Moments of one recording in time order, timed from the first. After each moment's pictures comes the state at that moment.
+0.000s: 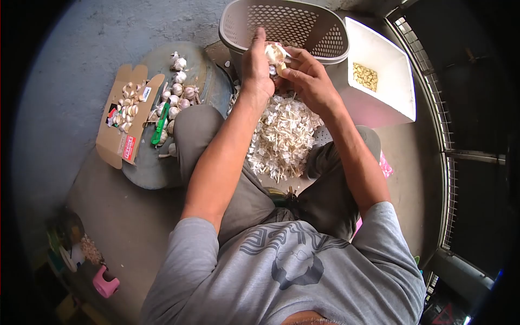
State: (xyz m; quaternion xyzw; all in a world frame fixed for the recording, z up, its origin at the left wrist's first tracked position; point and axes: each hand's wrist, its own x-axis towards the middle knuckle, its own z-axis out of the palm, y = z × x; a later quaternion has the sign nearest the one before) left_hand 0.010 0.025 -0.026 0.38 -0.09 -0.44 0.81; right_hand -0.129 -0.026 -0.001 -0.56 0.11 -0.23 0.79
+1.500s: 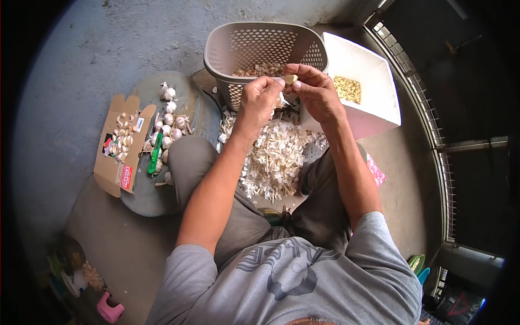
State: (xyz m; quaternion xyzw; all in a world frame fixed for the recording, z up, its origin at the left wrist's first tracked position) left_hand -0.025 0.053 0.001 0.51 -0.32 -0.42 0.68; right_hand -0.157 -0.078 0.006 -0.50 0.08 -0.30 0.81
